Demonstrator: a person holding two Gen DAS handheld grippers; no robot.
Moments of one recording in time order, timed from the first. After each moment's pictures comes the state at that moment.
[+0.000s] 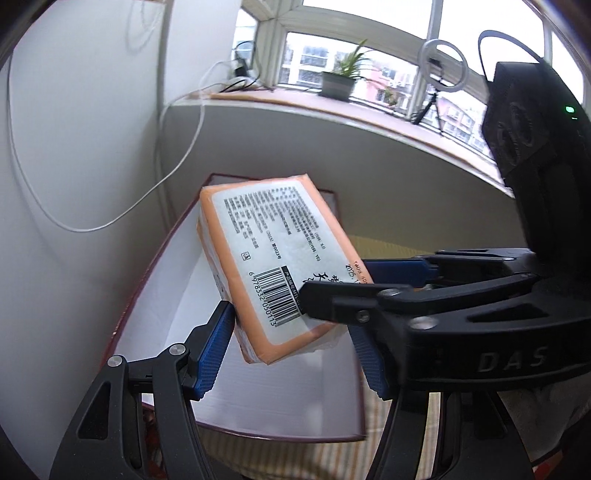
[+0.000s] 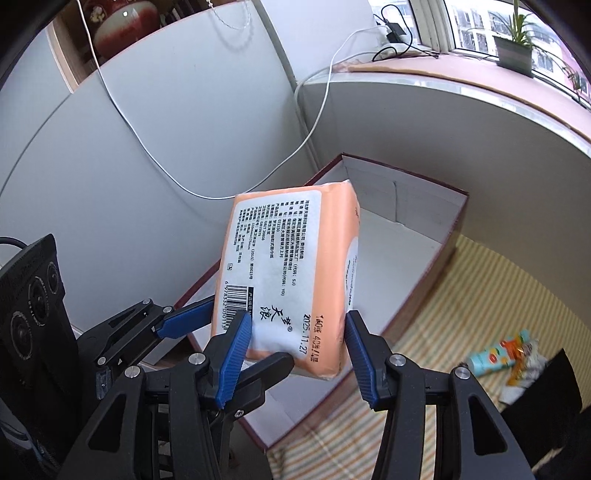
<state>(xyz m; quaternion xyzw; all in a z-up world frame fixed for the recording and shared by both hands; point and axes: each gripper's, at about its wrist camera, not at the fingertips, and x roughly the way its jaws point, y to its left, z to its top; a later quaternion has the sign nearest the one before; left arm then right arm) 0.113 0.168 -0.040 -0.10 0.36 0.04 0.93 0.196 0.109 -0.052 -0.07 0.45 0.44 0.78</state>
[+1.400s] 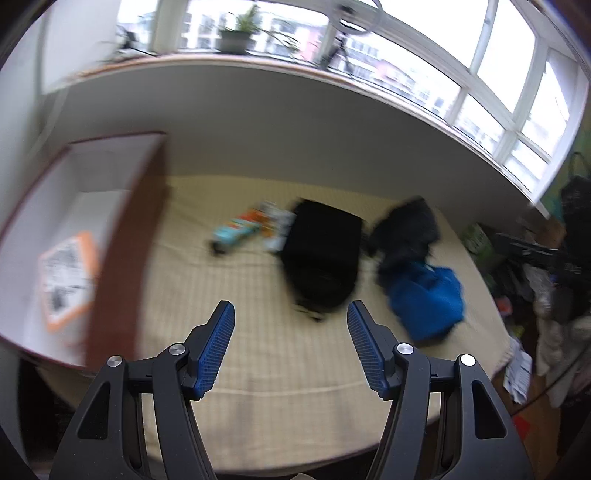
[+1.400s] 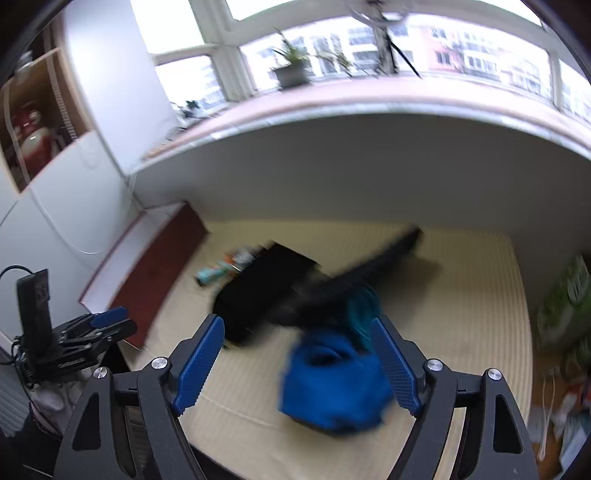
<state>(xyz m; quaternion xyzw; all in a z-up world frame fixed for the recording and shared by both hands) 0.115 0.001 -0.066 -0.08 0.41 -0.12 0.90 0.157 -0.268 -0.053 0.04 0.42 0.19 0.89</state>
